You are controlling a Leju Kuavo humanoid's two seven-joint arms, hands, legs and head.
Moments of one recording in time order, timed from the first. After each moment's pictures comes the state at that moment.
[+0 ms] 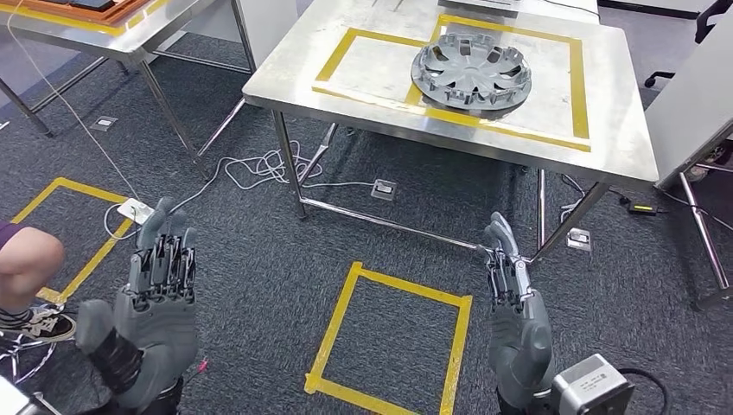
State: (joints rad) left arm 0.04 0.18 -0.65 -2.12 -0.08 0.38 -0.37; right arm 0.00 -0.21 0.66 -2.24 0.10 -0.53 -0.22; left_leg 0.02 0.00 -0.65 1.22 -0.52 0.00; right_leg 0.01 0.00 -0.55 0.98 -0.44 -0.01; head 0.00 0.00
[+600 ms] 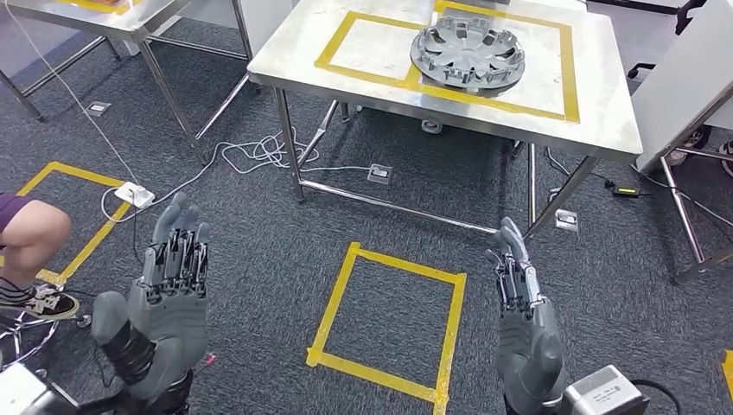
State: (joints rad) left arm 0.04 0.18 -0.65 -2.12 -0.08 0.37 -0.38; right arm 0.00 -0.22 0.66 -2.24 0.10 -0.54 -0.22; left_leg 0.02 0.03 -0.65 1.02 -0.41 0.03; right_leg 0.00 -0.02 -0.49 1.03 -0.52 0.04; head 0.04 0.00
